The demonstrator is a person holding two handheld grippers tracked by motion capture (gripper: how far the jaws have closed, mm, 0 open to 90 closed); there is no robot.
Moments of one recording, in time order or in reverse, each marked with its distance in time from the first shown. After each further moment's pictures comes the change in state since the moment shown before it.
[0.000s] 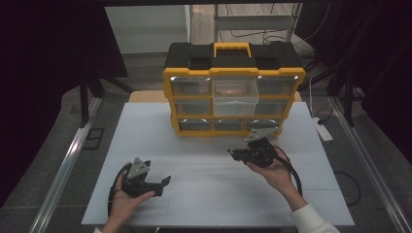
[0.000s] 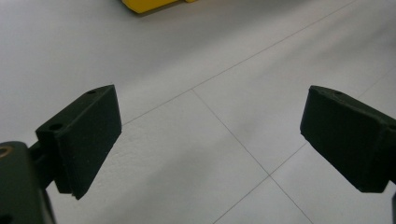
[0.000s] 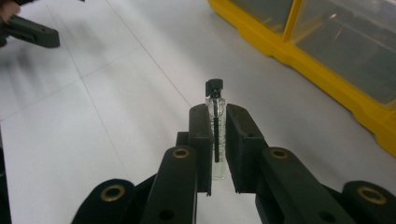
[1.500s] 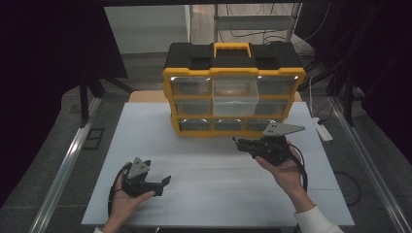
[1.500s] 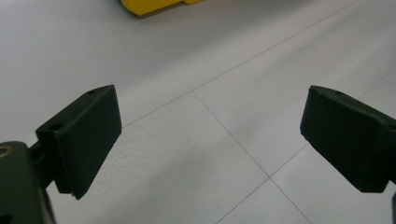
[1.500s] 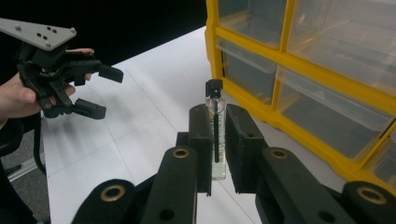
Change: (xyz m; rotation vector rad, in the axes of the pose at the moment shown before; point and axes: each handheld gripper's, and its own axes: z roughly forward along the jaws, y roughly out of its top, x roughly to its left) left arm 0.000 0.001 0.000 -0.006 0.001 0.003; right arm 0.009 0.013 -0.050 -0.266 0.019 0.038
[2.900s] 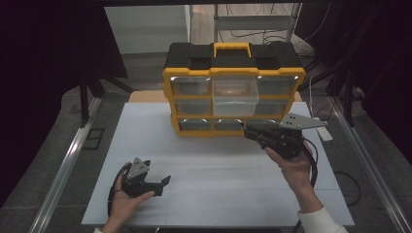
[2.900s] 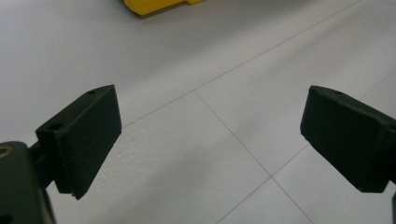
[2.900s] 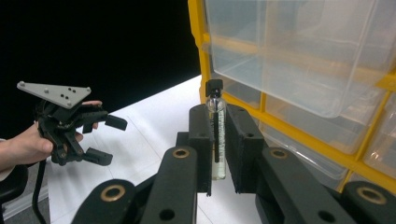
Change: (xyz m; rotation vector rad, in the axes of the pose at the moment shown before) left arm 0.000 0.000 -0.001 0.002 0.006 -0.002; right arm 0.006 0.029 -0.036 -0.173 -0.032 -0.012
